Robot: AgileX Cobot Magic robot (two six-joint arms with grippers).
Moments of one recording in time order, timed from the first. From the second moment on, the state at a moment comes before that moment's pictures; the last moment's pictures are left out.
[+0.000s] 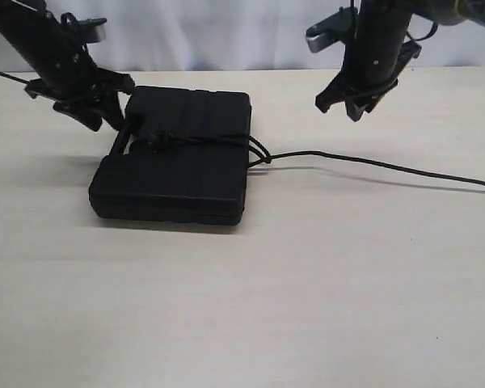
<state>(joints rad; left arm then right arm) 0.05 2.19 -1.79 -0.31 1.14 0.25 0.24 2.20 -1.97 -0.20 1.21 -0.17</state>
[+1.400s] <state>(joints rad) -0.06 0.62 -0.46 -0.19 -0.13 0.16 0.24 0.93 -0.41 -0.11 -0.23 0.00</state>
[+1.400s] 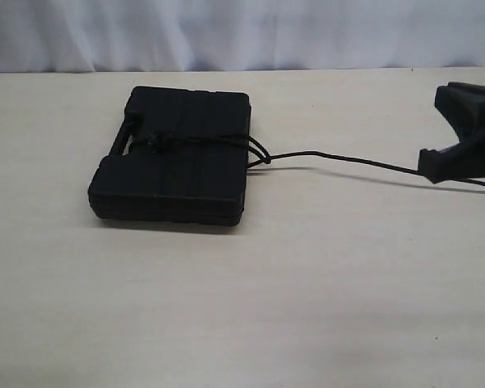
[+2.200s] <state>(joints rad) -0.06 0.49 -0.28 -0.17 -0.15 0.16 0.24 0.73 -0.08 -0.07 -0.39 -0.01</state>
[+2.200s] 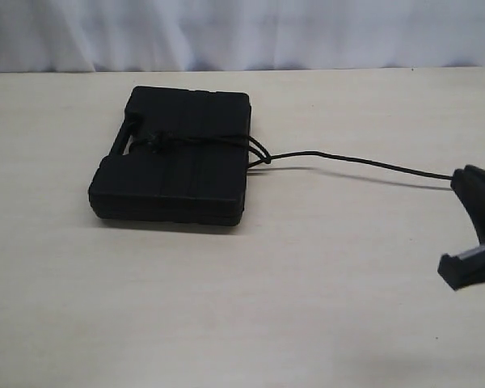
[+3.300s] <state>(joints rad) -0.06 0.00 0.00 -0.13 0.31 0.16 0.11 0.01 0.00 0.02 -0.03 -0.01</state>
